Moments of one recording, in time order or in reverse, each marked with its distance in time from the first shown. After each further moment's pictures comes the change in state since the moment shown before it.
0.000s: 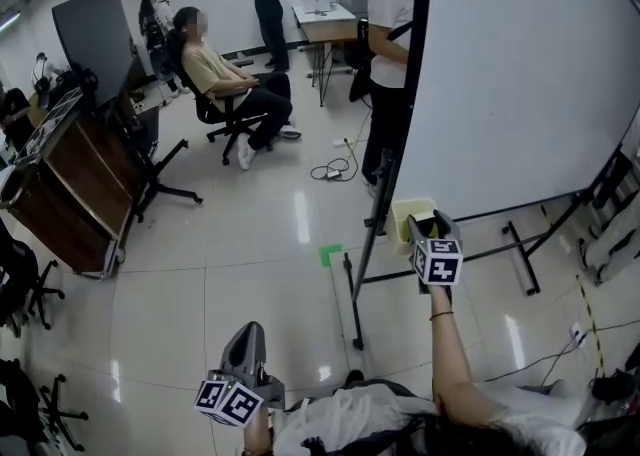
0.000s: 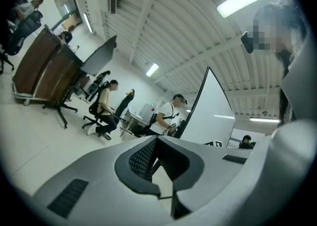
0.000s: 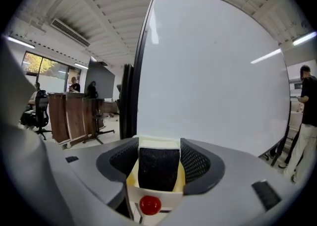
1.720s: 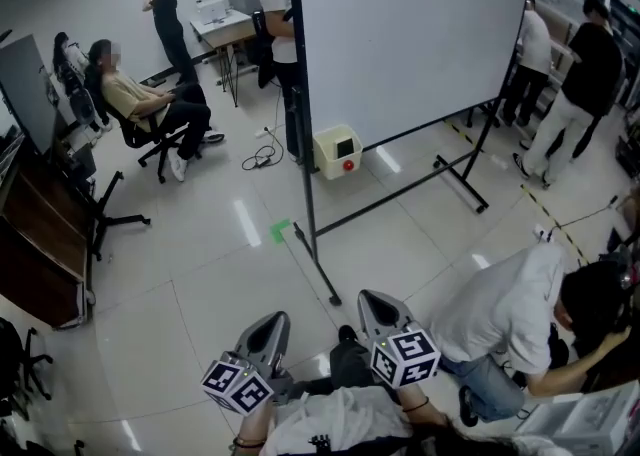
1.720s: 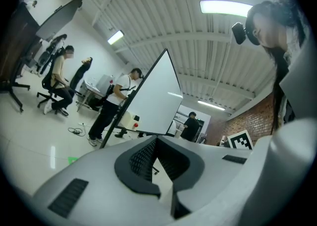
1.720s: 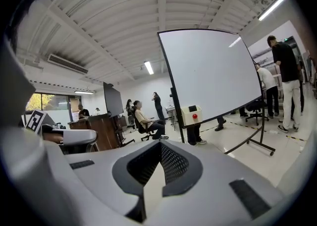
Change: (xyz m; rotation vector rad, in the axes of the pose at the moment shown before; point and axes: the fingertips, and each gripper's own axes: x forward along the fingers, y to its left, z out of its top) left arm -0.128 -0.085 -0.081 0.071 0.351 -0.535; right arm -0.376 0.214 -0.108 0.299 -0.060 0.055
